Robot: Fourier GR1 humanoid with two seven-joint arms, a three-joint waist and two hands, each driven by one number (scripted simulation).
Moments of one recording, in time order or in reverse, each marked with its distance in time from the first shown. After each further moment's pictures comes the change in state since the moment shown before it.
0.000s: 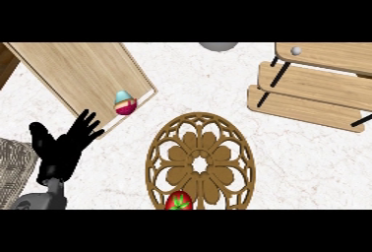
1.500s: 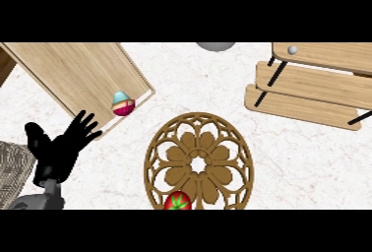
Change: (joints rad) left arm 0.008 -0.005 0.027 -0.009 -0.006 -0.010 0.017; right arm -0.082 -0.110 -0.400 0.059 -0.232 -0.354 0.174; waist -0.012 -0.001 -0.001
